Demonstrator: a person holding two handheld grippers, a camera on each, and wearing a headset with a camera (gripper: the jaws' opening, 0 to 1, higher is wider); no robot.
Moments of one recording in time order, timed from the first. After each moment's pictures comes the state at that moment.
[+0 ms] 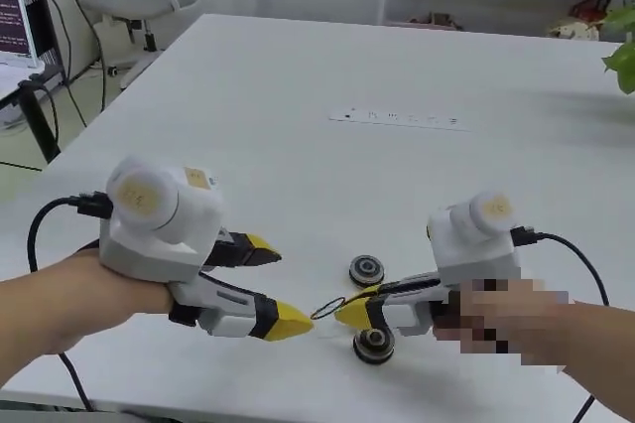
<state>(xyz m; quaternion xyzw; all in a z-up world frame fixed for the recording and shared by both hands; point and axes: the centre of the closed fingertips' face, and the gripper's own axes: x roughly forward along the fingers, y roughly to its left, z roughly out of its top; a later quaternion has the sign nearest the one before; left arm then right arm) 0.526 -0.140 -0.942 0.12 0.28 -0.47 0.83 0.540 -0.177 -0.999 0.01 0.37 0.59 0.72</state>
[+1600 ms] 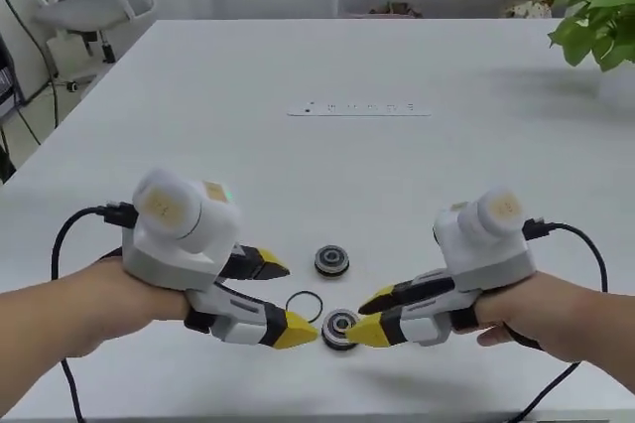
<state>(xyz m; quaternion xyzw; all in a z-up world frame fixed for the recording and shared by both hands) 0.524 -0.190 -0.965 0.14 0.30 -0.51 0.79 0.520 -0.231 -1.003 -0.03 0.36 0.60 0.72</state>
